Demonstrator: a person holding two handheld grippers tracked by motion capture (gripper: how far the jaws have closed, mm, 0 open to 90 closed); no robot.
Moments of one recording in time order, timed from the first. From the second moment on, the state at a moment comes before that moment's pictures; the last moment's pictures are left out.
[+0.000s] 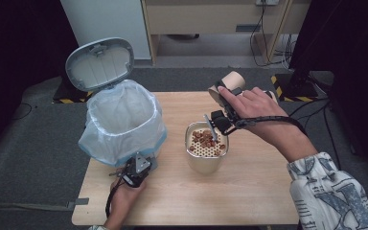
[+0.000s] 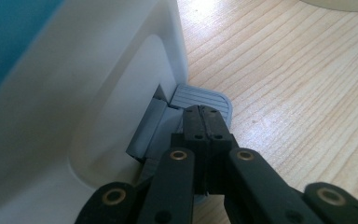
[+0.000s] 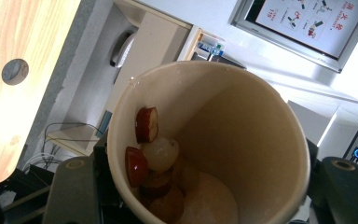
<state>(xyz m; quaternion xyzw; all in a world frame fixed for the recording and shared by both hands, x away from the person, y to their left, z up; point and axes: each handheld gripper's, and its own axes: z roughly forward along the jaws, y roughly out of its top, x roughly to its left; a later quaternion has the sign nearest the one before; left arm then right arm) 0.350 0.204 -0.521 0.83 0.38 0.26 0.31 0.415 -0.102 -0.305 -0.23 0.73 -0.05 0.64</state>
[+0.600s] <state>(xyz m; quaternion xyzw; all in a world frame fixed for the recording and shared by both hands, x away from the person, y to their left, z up) 0.350 0.204 -0.521 0.83 0.38 0.26 0.31 0.417 -0.094 -0.332 -0.26 0.74 -0.08 0.62</state>
